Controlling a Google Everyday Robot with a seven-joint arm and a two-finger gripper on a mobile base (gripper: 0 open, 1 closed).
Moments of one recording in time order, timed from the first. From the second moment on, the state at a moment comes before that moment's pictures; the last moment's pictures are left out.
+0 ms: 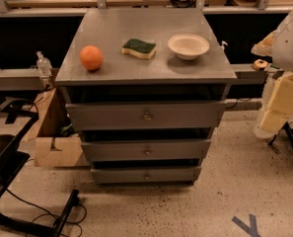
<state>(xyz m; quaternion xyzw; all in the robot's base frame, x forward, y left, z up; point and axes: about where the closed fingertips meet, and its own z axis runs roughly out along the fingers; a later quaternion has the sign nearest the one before) 0.438 -0.217 0.976 -0.60 0.78 -0.03 0.16</state>
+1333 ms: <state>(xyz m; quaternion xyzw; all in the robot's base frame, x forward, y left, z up) 0.498 -0.272 0.848 -0.62 0.72 -0.01 0.31</state>
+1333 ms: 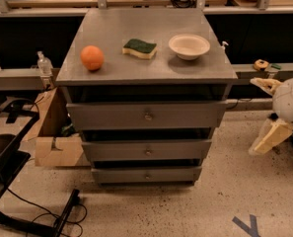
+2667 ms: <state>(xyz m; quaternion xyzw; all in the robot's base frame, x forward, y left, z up) 0.553 -0.279 0.798 -0.65 0.66 -0.10 0.36</state>
